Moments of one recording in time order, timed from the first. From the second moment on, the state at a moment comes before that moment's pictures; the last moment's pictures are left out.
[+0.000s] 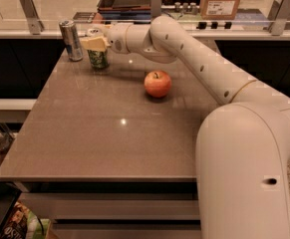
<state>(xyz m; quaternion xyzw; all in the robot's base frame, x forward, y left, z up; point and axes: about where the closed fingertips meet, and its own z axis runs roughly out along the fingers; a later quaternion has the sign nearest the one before) 0.800 0.165 0.906 -0.43 0.61 0.35 0.57</state>
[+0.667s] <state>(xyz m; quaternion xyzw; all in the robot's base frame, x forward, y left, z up) 0.798 0.171 0.905 -0.43 0.61 0.35 0.56</state>
